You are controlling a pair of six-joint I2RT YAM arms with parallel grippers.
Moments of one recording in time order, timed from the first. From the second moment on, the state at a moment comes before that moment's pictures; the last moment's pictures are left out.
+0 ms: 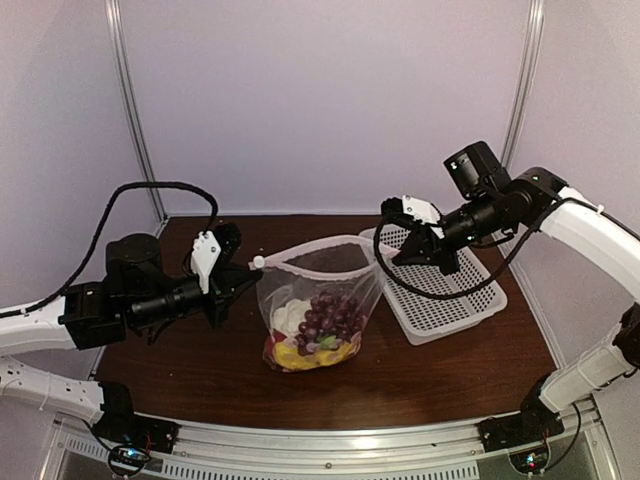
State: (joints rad) left arm -1.10 0.90 0.75 -0.07 -0.17 0.13; right arm 0.66 1.38 1.46 -0.92 -0.49 -0.68
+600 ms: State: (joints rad) left arm -1.07 0.97 0.72 0.06 -0.06 0.05; right arm 0.89 1.61 1.87 -1.04 -0.52 -0.60
